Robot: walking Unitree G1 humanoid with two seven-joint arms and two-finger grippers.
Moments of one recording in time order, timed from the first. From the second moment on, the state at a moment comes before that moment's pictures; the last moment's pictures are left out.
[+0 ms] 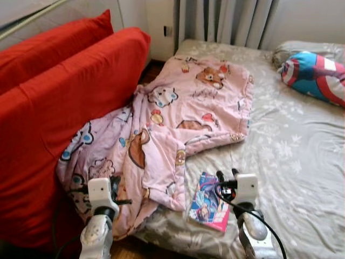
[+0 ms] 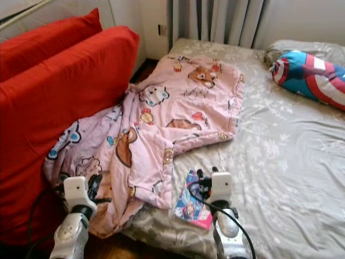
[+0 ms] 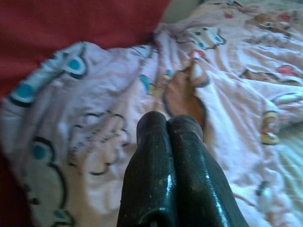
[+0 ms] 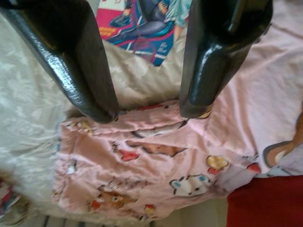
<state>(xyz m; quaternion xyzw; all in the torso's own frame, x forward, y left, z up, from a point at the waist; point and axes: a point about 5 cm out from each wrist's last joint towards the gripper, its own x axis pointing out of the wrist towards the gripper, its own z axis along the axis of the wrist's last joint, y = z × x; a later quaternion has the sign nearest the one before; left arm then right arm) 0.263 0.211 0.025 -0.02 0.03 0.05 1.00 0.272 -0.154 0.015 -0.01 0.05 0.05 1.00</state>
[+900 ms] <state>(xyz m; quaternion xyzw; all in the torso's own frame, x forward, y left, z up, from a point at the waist) 0.243 0.226 0.033 0.00 0.02 0.09 1.00 0.279 -0.152 0.023 0.01 0.05 0.05 1.00</state>
